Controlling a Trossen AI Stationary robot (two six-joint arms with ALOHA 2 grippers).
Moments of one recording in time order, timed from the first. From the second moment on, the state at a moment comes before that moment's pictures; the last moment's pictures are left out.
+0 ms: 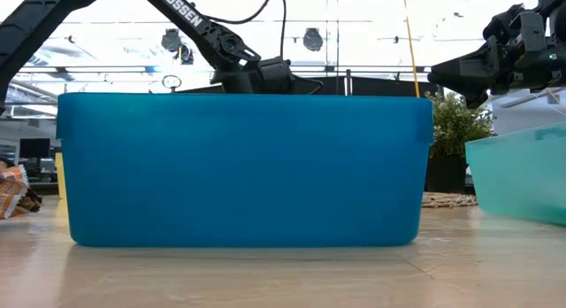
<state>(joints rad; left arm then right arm) 0.41 2.03 1.44 -0.55 -0.11 0.13 -0.12 0.01 0.02 0.04 0.10 0.12</state>
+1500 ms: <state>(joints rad) 0.42 2.03 1.44 -0.42 -0.15 0.57 -0.12 0.01 0.02 0.04 0.10 0.12</state>
